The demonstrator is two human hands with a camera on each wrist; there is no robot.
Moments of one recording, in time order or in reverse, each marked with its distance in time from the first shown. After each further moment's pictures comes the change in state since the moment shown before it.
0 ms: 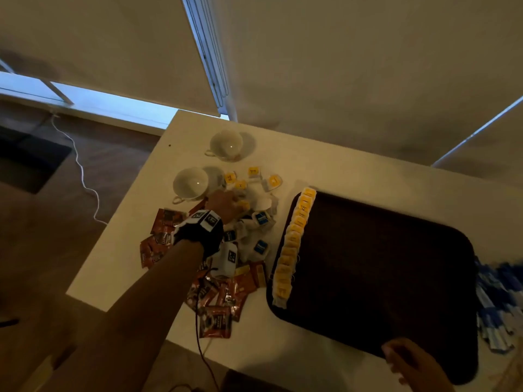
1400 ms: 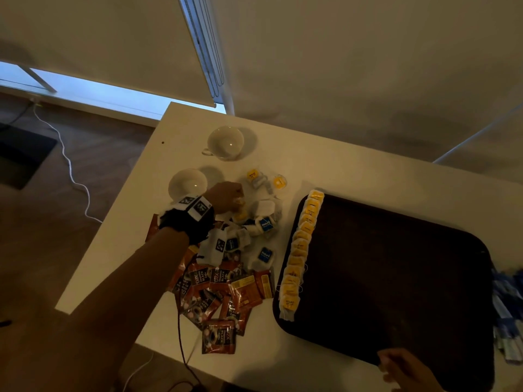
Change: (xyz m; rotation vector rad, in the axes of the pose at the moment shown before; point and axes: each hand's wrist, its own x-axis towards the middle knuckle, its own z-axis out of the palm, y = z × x) left_hand 0.050 -0.013 -0.021 0.173 -0.202 0.168; right_hand 0.007 -0.024 0.024 0.006 -0.090 0.130
